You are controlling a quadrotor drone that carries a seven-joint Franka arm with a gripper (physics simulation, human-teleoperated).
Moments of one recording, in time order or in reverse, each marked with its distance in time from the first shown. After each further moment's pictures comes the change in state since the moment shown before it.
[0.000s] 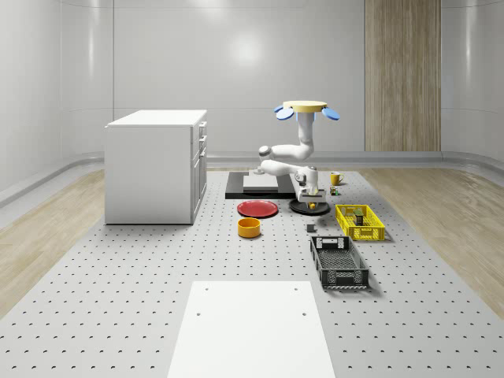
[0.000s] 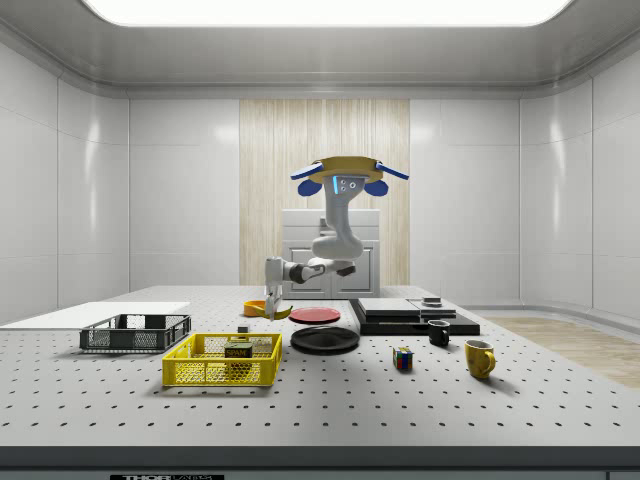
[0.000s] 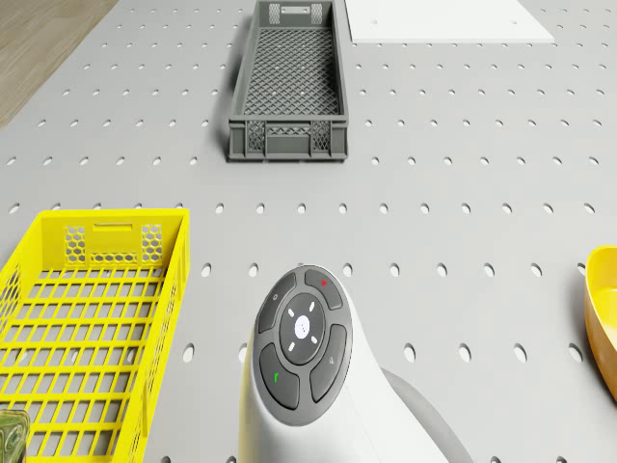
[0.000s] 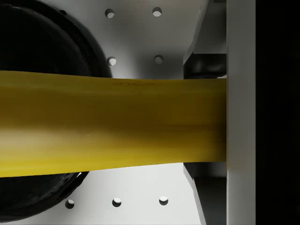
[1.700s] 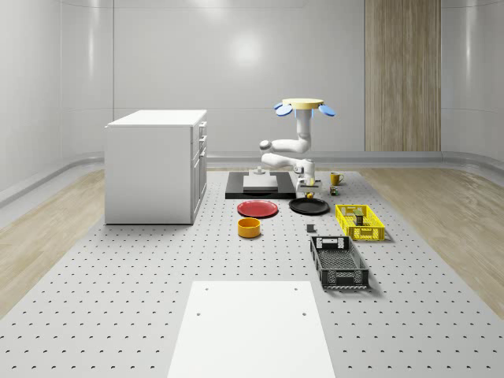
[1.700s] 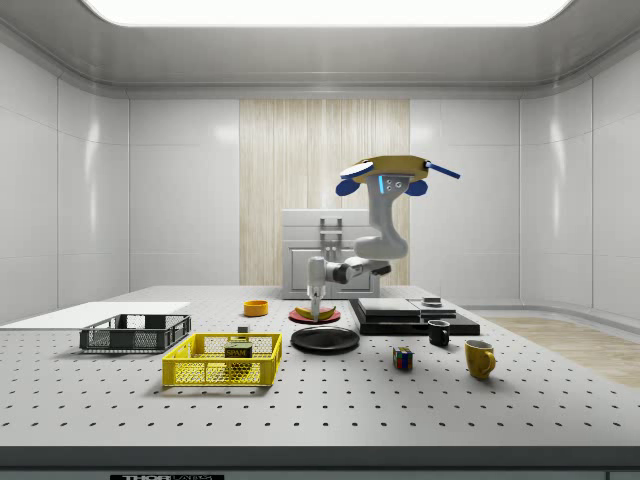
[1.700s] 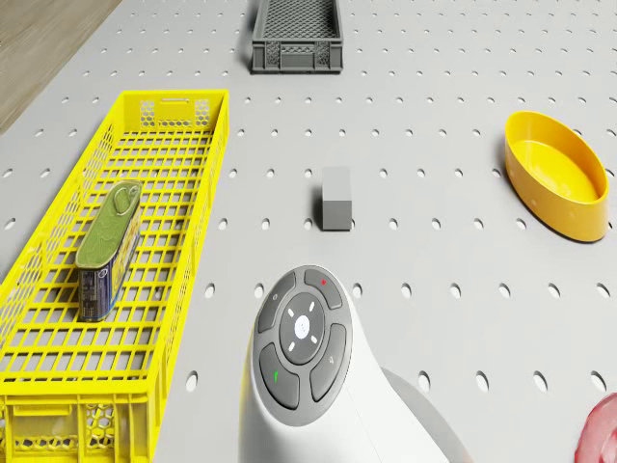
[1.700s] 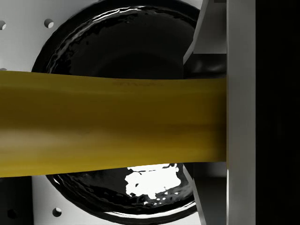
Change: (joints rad) arm -0.005 -0.010 0.002 0.001 0.005 0.009 0.006
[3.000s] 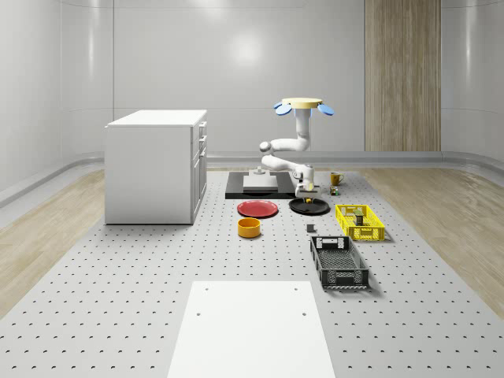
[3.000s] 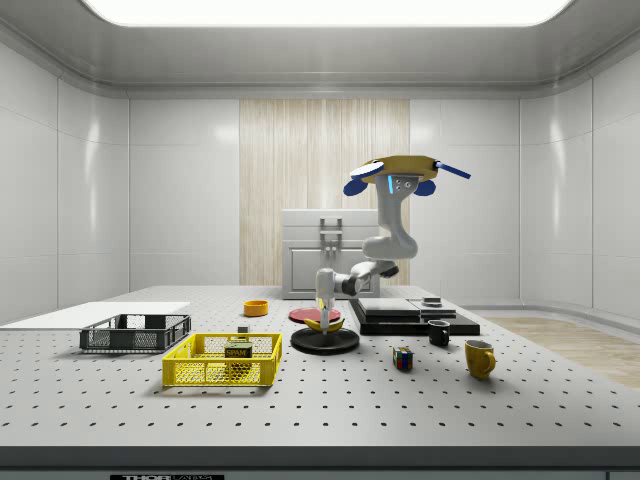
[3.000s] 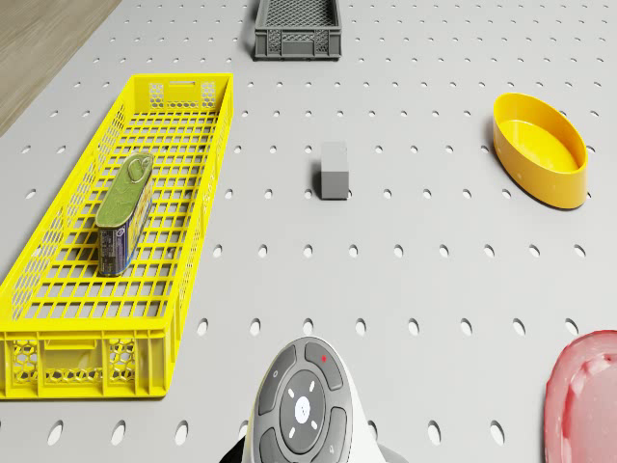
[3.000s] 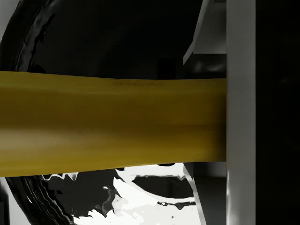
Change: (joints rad) arm -0.048 0.012 -0.173 0.099 -0.162 0.093 0.002
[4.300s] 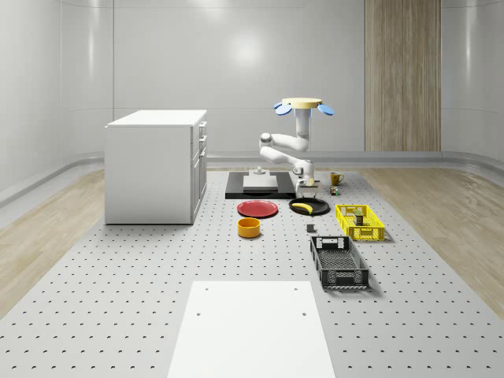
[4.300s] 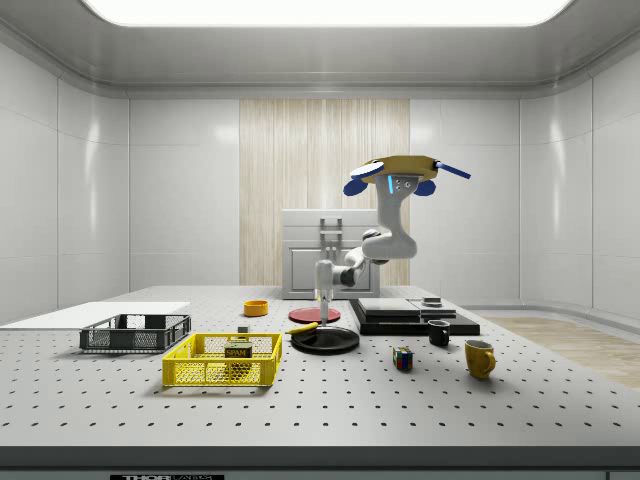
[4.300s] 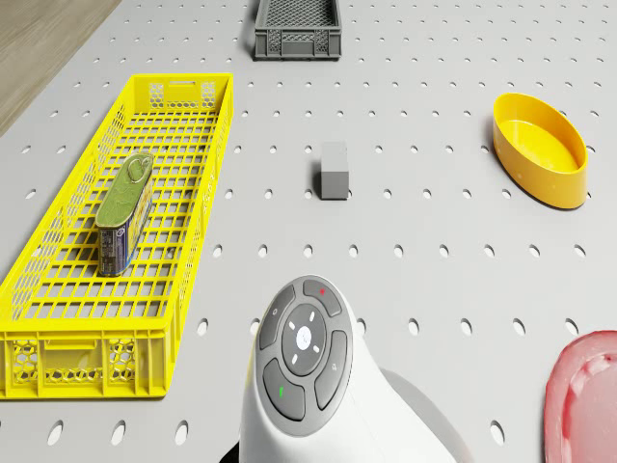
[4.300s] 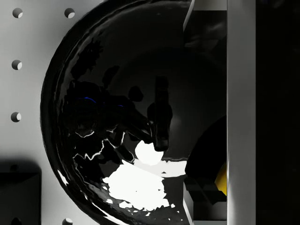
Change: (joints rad) arm -0.090 -0.223 0.164 -0.051 0.235 0.141 0.042
